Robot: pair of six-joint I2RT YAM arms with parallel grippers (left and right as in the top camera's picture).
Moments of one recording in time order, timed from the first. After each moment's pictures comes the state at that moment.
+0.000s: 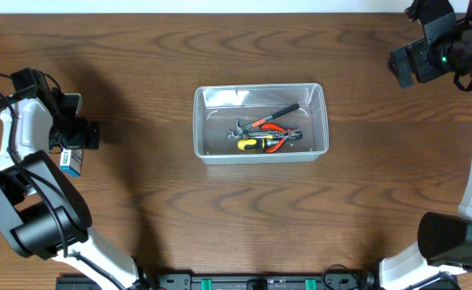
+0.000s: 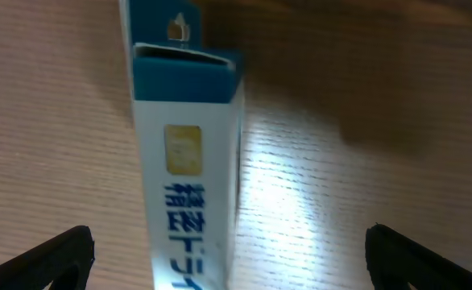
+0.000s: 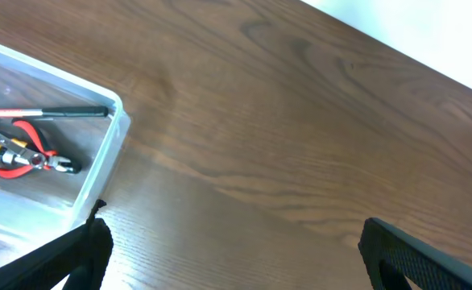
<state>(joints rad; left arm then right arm) 0.47 1.93 1.40 -0.90 -0.04 0.41 -0.14 1.77 2.08 -1.32 -0.16 -0.51</state>
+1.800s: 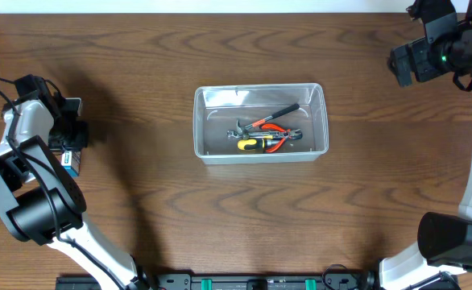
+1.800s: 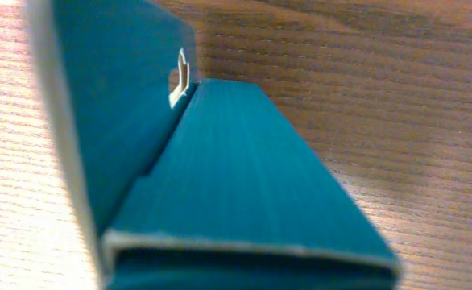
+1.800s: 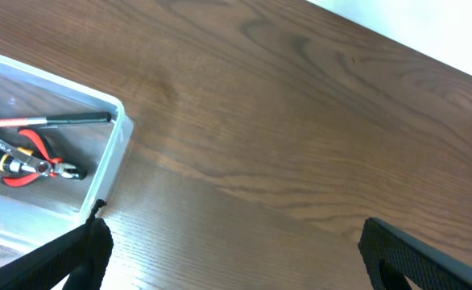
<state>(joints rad) 0.49 2.04 1.40 -0.80 -0.04 0.43 -0.14 1.77 2.08 -1.32 -0.16 -0.47</state>
